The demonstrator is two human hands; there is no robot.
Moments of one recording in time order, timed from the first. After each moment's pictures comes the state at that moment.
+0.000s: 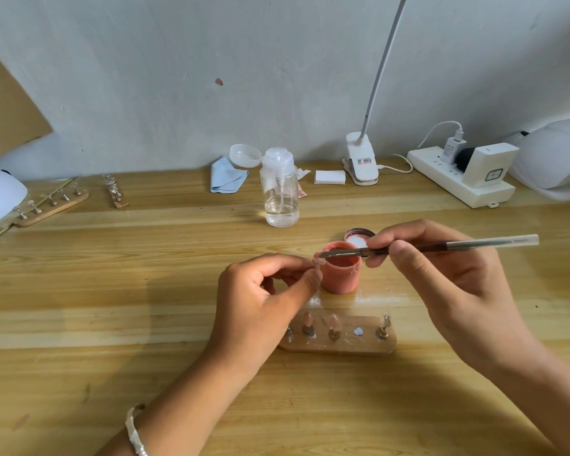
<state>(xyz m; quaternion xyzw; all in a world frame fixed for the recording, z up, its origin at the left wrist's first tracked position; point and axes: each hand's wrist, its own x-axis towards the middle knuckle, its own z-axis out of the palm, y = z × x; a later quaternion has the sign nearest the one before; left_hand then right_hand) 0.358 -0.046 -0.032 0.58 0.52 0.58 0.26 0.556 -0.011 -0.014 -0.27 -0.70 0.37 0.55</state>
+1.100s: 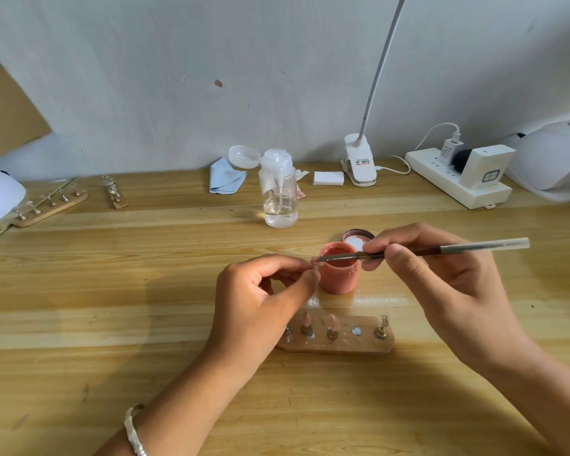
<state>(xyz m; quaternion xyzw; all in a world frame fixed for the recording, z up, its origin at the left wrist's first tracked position) 0.357 -0.047 -0.032 0.57 0.52 0.58 0.27 0.558 -0.011 -0.016 -0.27 -0.70 0.37 0.54</state>
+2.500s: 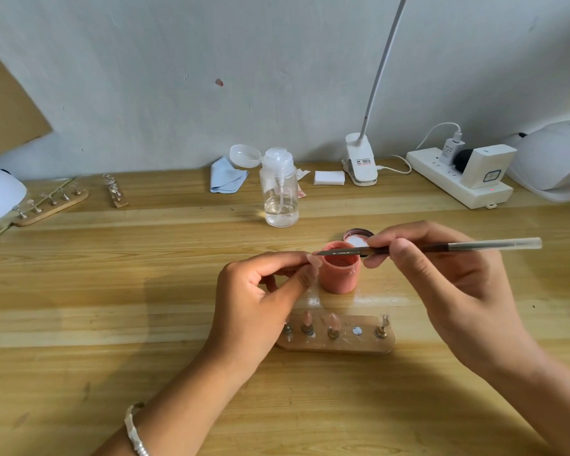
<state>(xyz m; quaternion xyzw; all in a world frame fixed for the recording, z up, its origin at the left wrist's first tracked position) 0.357 -0.043 -0.036 0.58 0.48 0.61 0.26 0.558 -0.011 -0.017 -0.26 -0.70 0.36 0.56</state>
